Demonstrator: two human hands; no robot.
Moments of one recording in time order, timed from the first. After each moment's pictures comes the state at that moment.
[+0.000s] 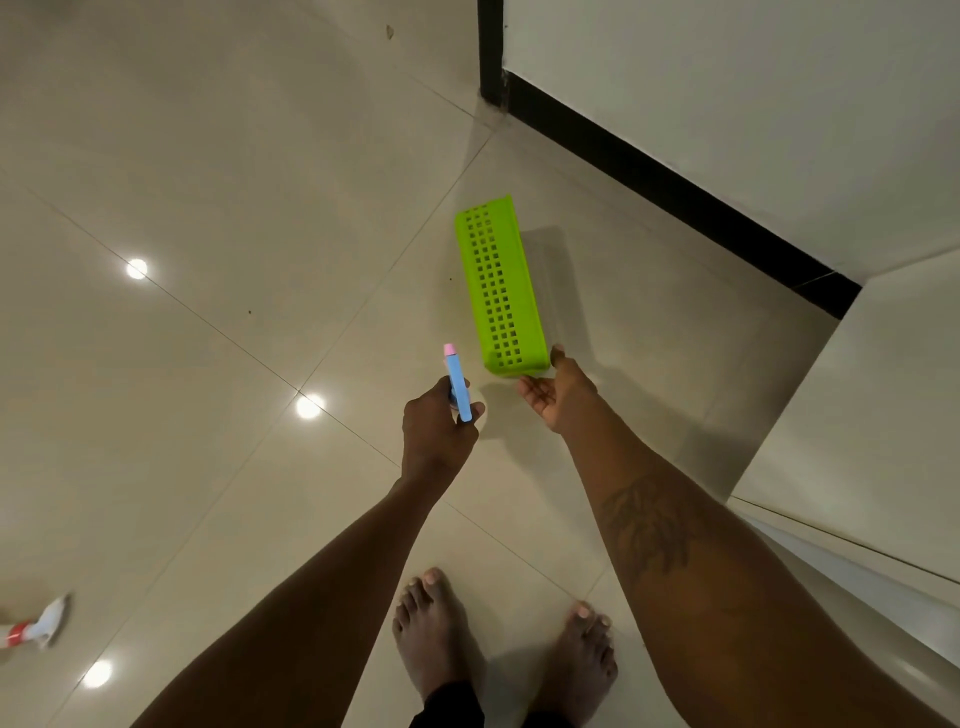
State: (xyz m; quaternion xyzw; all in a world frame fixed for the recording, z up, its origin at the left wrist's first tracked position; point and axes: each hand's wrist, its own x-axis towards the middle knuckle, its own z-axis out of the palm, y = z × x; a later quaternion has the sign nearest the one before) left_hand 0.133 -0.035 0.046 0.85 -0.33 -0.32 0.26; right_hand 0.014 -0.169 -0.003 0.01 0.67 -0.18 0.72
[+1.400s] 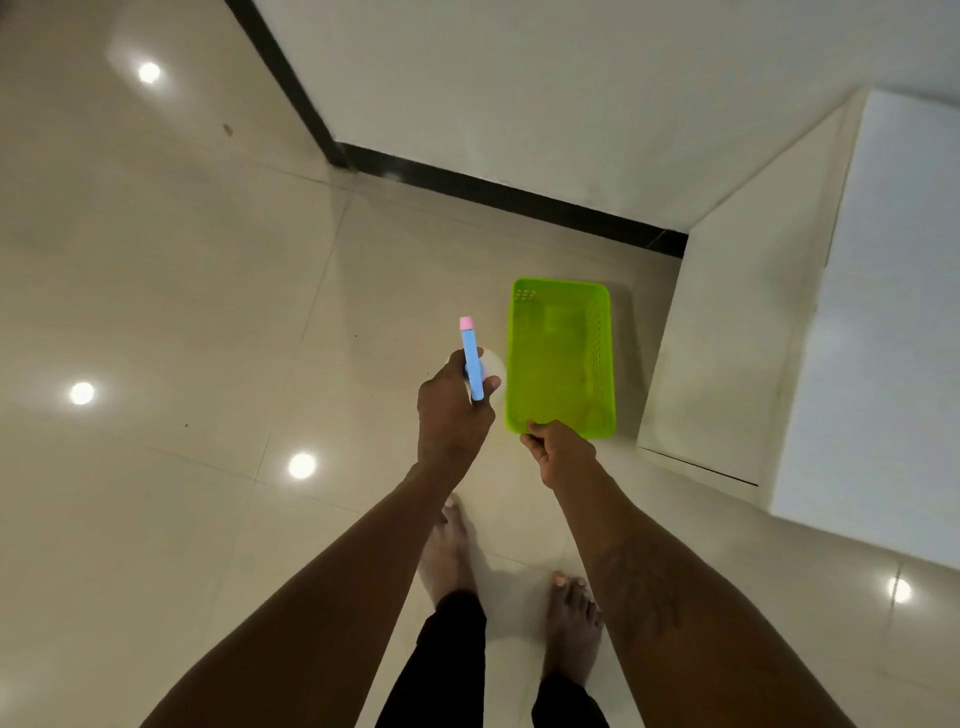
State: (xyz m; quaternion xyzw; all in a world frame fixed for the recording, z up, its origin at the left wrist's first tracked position) left_hand 0.036 -0.145 0.137 0.76 -0.51 -0.31 0.26; right_hand -0.106 -0.137 0.039 0.17 0.71 -0.34 0.59
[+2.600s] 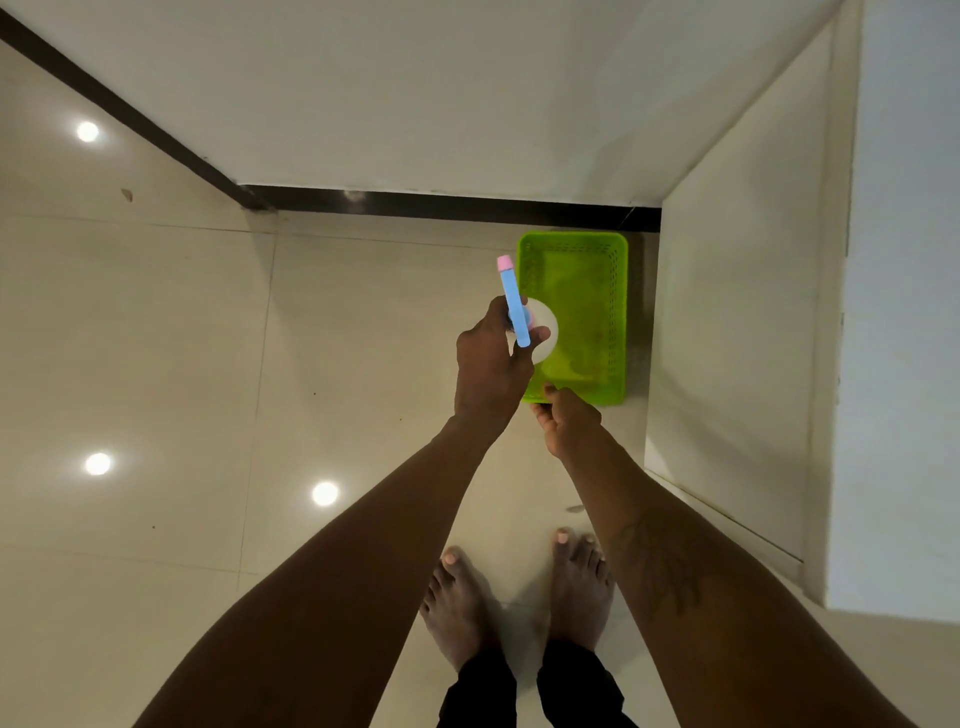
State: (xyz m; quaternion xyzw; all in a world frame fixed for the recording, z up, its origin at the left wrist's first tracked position) left_hand -0.038 -0.272 0.069 0.66 -0.58 -0.36 0.31; right_hand -0.136 -0.229 -0.028 0.24 0.67 -0.42 0.56
